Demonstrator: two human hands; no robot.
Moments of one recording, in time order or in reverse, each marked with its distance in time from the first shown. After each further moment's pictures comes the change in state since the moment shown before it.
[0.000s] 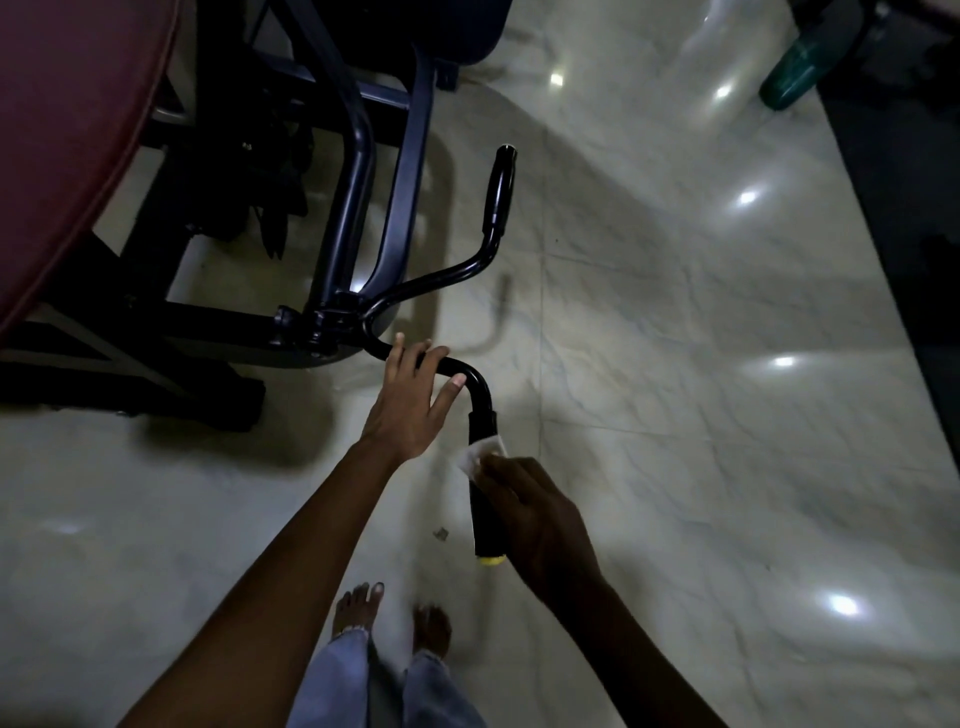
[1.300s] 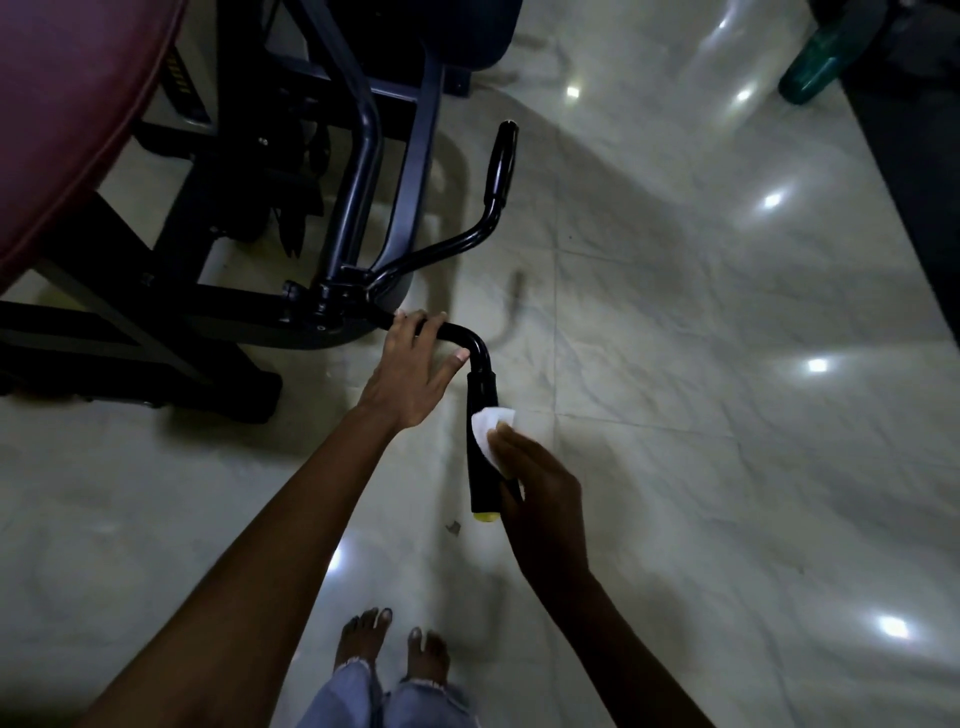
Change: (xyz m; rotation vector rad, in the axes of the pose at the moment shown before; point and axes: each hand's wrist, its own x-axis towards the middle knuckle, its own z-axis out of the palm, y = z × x) left_hand -0.012 0.005 -0.001 0.047 -0.005 -0.032; right_hand -0.029 0.011 0.041 0.333 0.363 0.129
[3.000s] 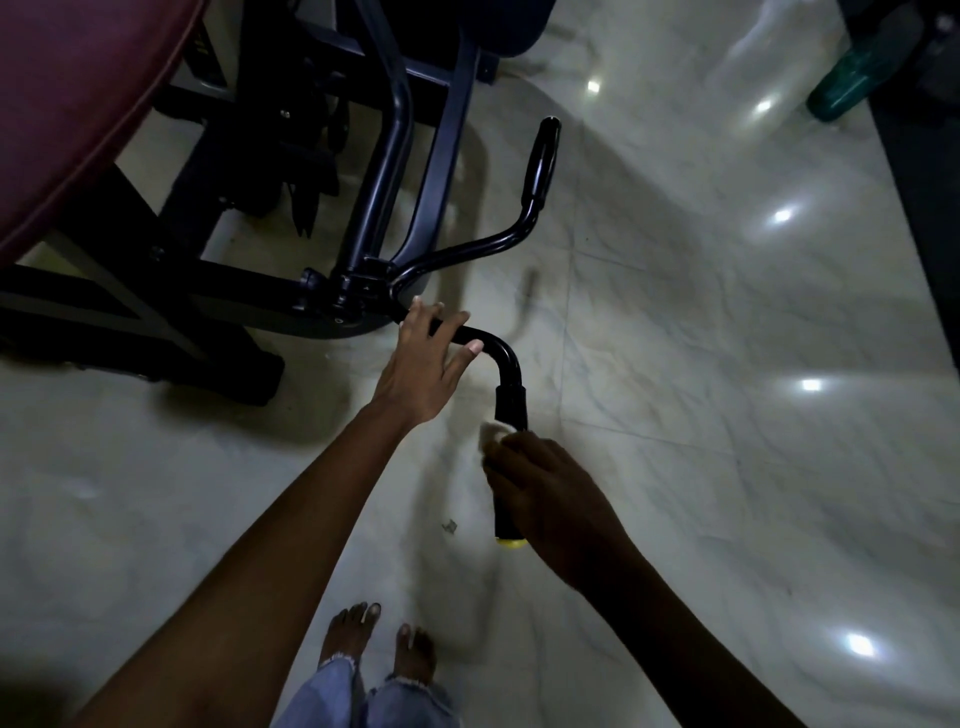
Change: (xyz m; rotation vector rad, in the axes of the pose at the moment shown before) left_hand 0.020 -0.024 0.006 -0.040 0.040 0.002; right_hand 0.048 -0.019 -0.018 -0.499 -0.405 -0.649
